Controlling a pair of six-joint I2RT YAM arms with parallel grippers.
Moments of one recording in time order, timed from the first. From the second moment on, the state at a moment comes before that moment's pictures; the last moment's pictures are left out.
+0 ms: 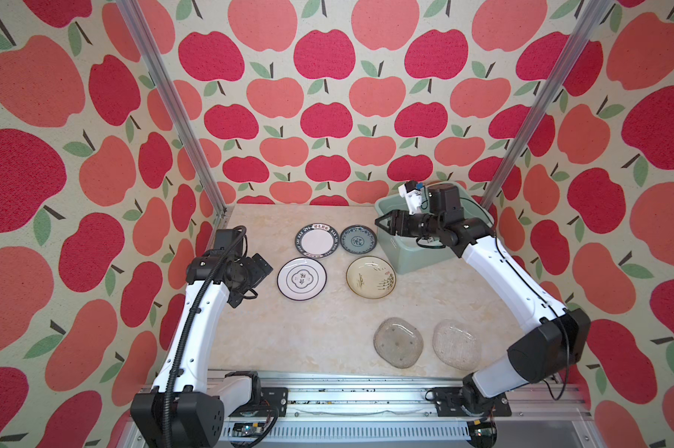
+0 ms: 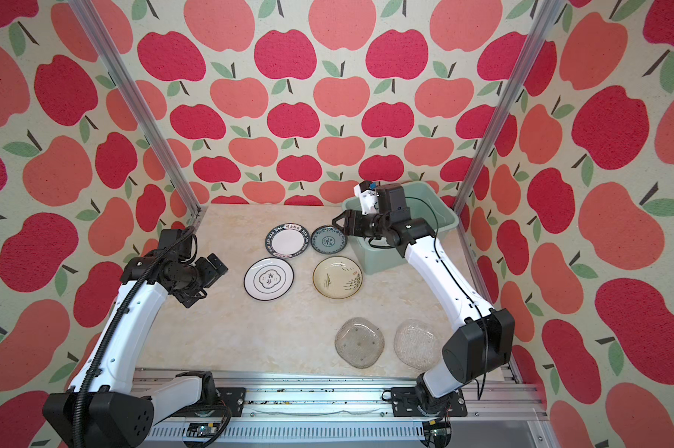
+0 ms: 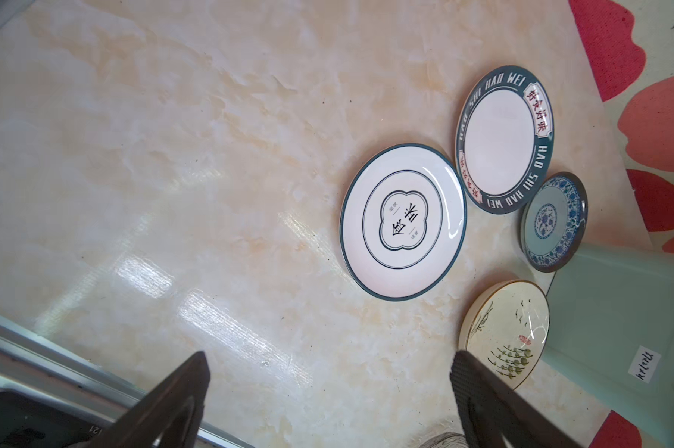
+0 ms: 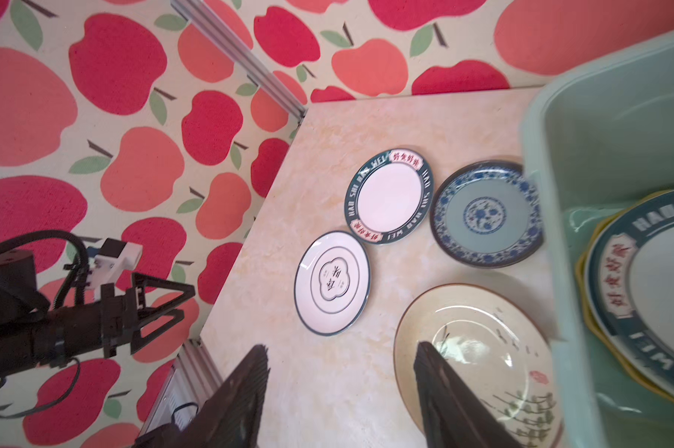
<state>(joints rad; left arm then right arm) 0.03 1.17 1.17 -1.14 0.10 -0.76 0.51 1.56 1.53 -0.55 -0.49 0.43</state>
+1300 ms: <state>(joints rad) 0.14 1.67 0.97 -0.48 0.49 -0.65 0.78 2.41 1.94 -0.59 -0.57 0.65</state>
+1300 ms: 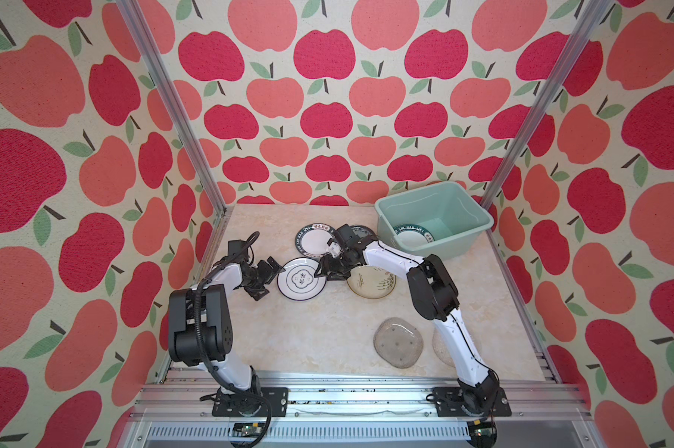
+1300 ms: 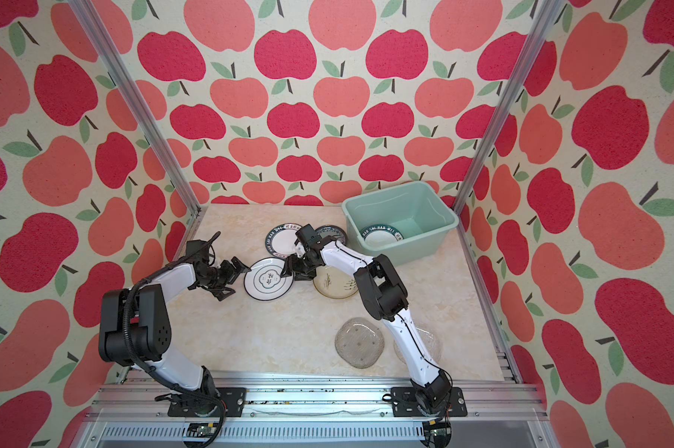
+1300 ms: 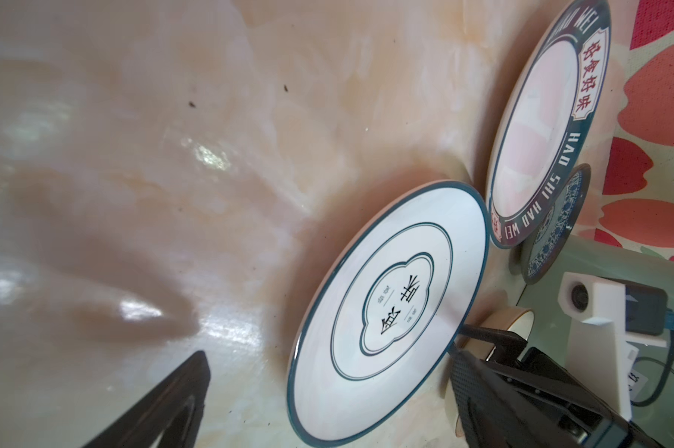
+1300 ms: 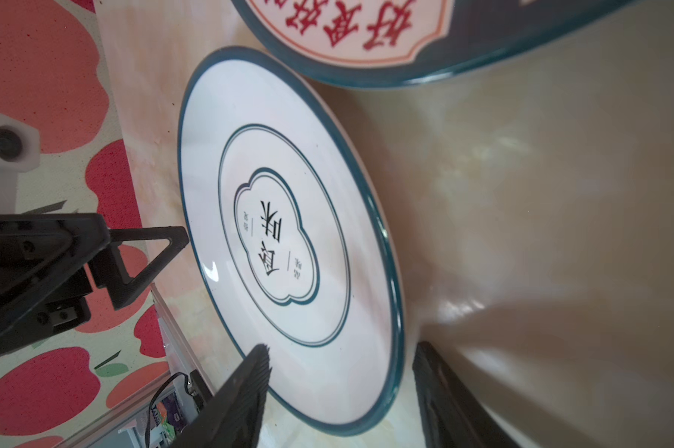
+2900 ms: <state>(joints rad) -0.05 1.26 1.17 -0.57 0.36 -0.72 0.70 1.94 1.81 -0.78 -0.48 0.45</state>
